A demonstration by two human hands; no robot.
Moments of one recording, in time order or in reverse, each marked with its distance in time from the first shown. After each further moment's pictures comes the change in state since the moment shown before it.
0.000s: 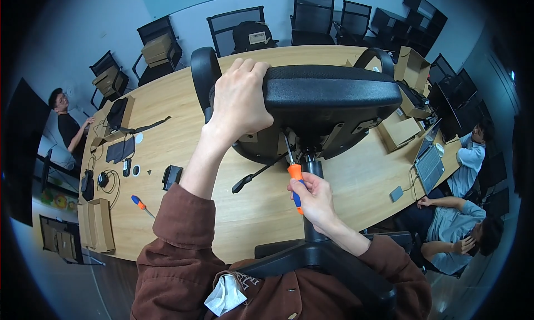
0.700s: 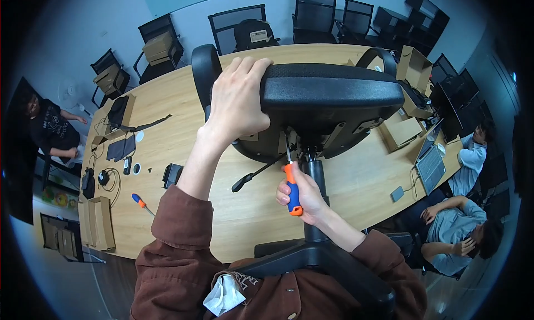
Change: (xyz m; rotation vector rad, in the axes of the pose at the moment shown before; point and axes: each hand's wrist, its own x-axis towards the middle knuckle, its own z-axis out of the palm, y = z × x) left_hand -0.003 -0.002 0.000 -0.021 0.046 0.069; right_hand 0.018 0.005 0.006 0.743 -0.402 0.262
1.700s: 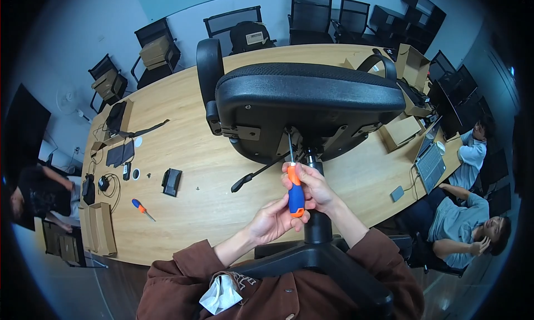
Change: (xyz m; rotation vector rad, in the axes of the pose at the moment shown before) left_hand -0.189 0.084 0.086 -2.547 -0.578 -0.988; right_hand 0.020 -0.029 -0.035 -0.313 -0.157 -0.045
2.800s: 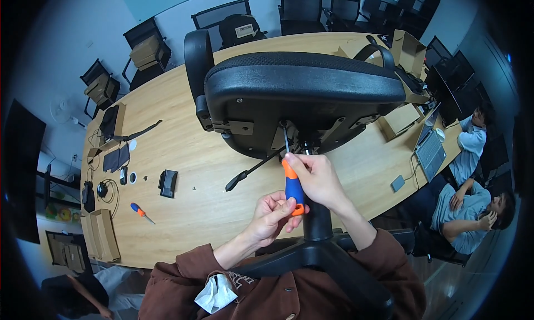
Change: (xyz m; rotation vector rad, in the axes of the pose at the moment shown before) left_hand 0.002 -0.001 0.021 0.358 0.198 0.171; right_hand -0.009 -0.041 0.033 -0.862 0.489 -0.144
